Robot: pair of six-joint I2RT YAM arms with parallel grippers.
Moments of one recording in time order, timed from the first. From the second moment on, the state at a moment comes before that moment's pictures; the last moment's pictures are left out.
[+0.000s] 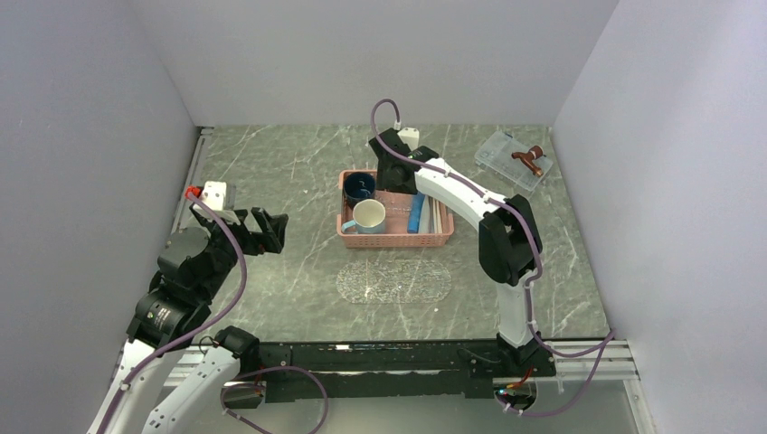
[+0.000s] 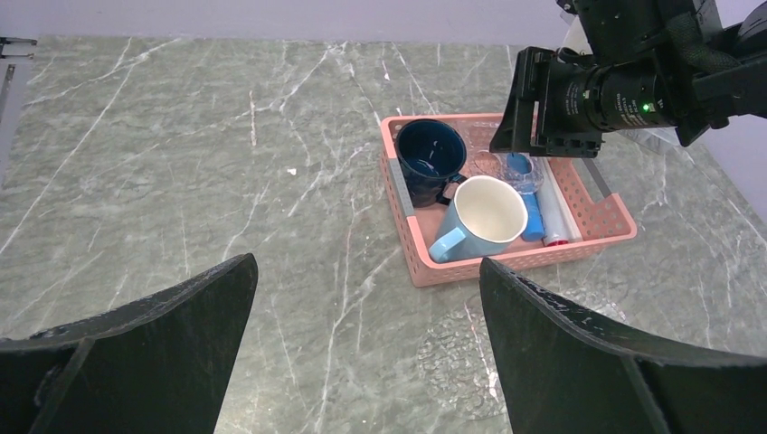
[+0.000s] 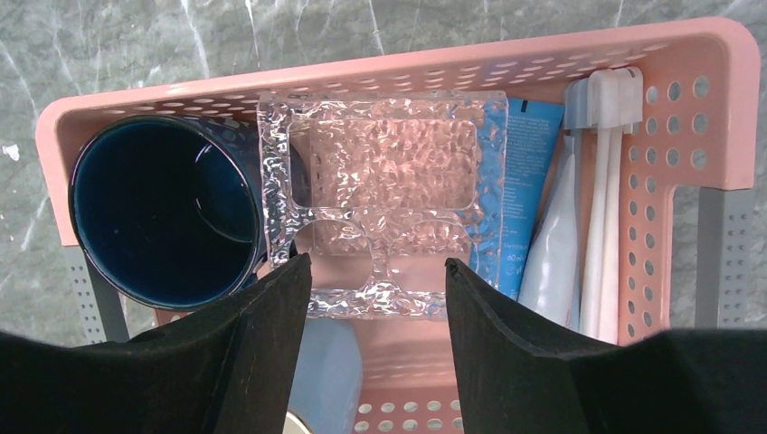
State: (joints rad) left arm -0.42 0.51 0.90 -0.54 -0.16 -0.25; right arm 0.65 2.02 1.75 -0.70 0.39 0.67
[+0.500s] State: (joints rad) left arm -0.42 0.51 0.90 -0.54 -0.15 -0.25; right arm 0.65 2.10 1.78 -0.71 0.40 0.70
